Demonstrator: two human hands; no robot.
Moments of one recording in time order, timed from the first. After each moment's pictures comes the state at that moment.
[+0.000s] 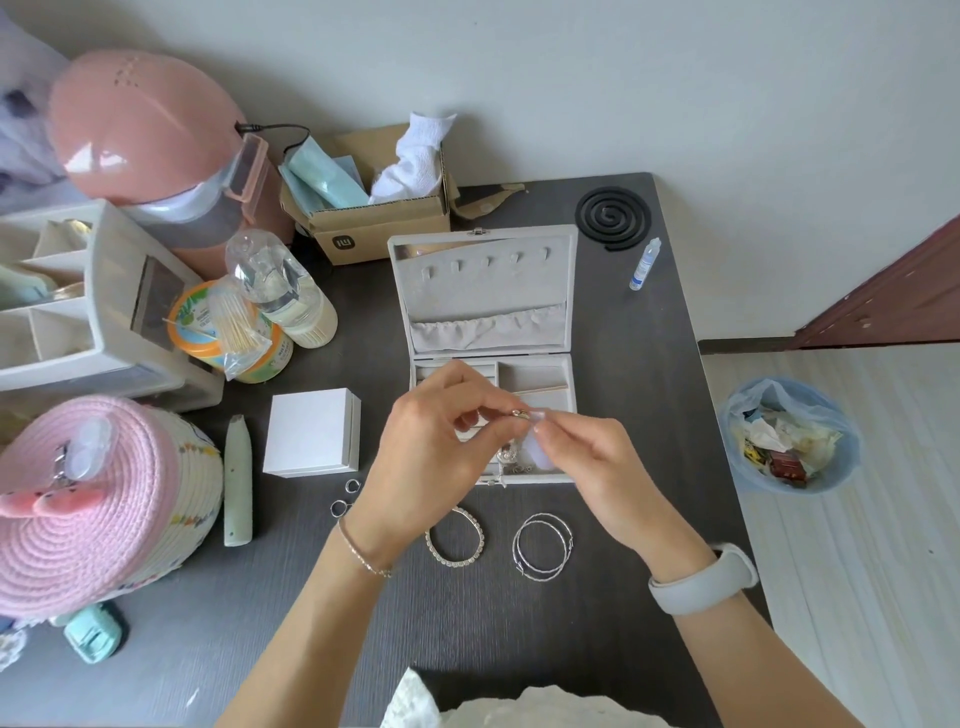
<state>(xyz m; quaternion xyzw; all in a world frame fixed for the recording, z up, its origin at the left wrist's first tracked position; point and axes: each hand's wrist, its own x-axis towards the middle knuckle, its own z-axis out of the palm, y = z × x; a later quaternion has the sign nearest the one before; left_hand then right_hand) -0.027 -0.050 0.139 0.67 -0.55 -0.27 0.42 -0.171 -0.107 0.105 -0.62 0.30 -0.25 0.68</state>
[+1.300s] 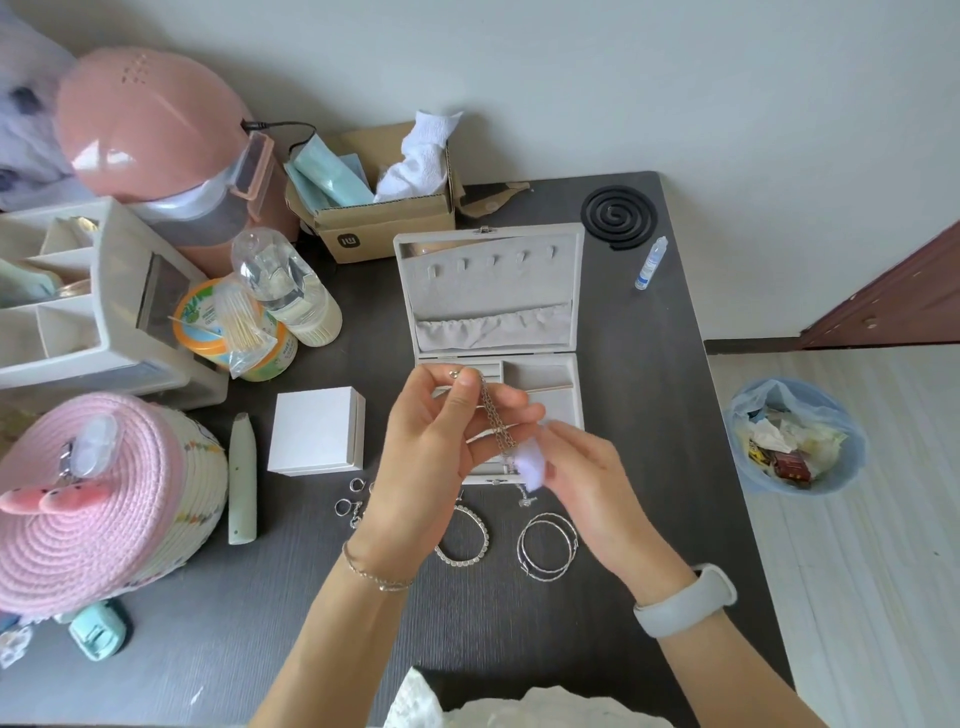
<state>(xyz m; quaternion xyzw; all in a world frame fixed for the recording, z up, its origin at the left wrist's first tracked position) -0.041 -0.048 0.145 0.53 -0.18 -0.51 0.66 -0.160 -0.089 0.091 -0.47 0.37 -0.27 0.75</state>
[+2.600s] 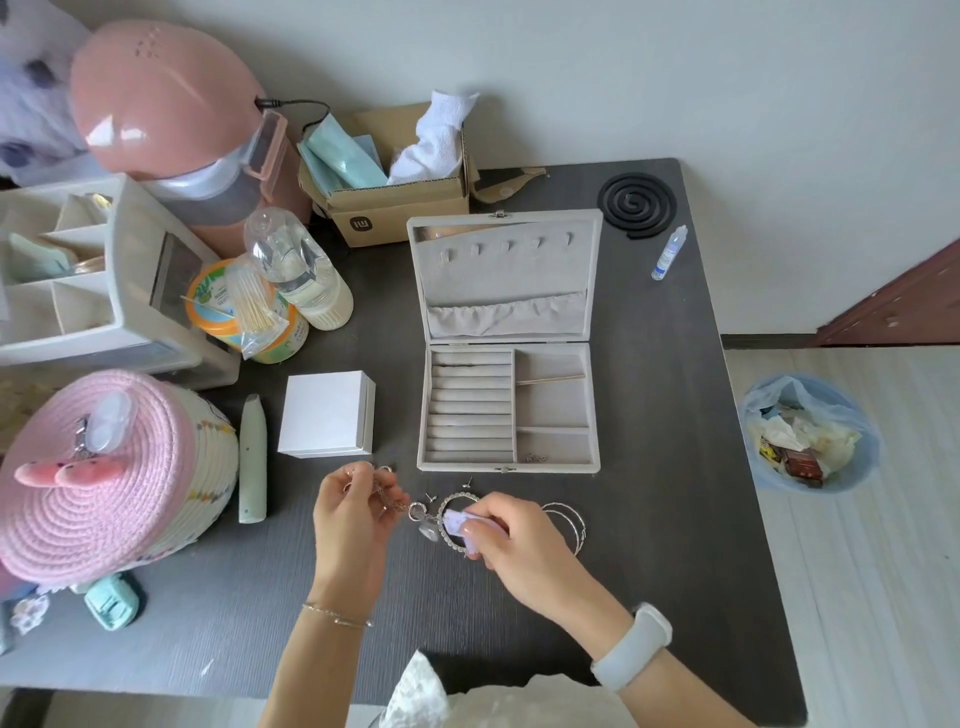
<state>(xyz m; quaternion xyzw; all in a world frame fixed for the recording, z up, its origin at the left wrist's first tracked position) 0.002 0.024 0.052 0.67 0.03 -0.38 0.64 -0.143 -0.039 0.066 -0.67 0.40 -0.03 0.62</state>
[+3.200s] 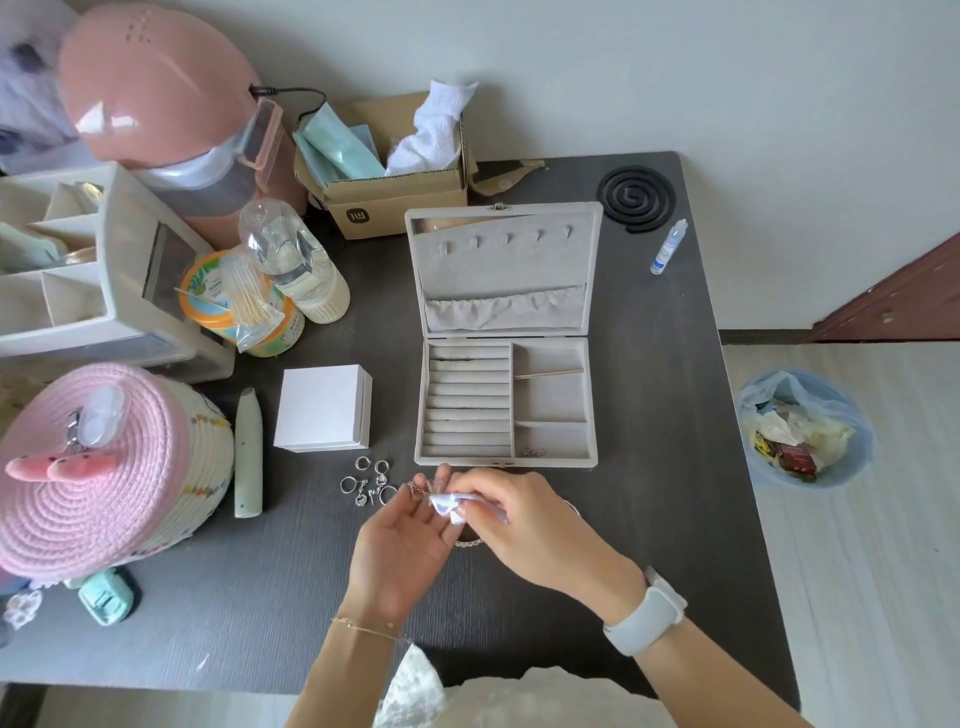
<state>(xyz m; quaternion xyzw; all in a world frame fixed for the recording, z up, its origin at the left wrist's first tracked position) -0.018 0.035 0.018 0.40 0.16 -0.60 0.67 -0.142 -0.054 0.071 -0.78 0.29 -0.10 0.55</state>
